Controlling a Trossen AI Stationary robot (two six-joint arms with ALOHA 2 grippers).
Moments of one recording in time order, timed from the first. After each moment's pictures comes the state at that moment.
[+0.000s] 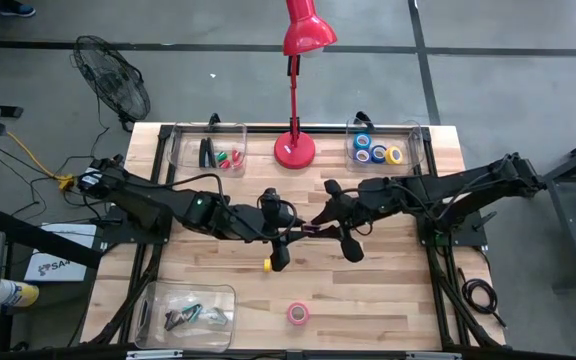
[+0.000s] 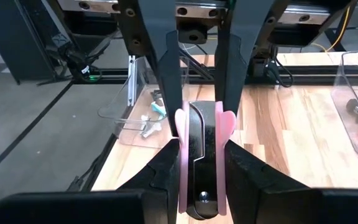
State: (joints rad) left arm -0.33 1.55 1.51 -0.34 -0.41 -0.41; right arm 0.19 1.31 1.15 -0.19 -0.06 0.14
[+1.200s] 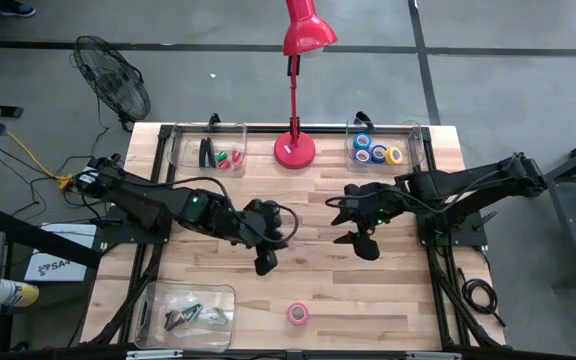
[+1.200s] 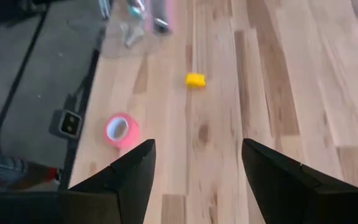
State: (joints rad) left arm -0.33 1.53 1.51 -0.68 -0.23 -0.64; right arm 0.19 1.25 1.15 -0.62 -0.08 0.29
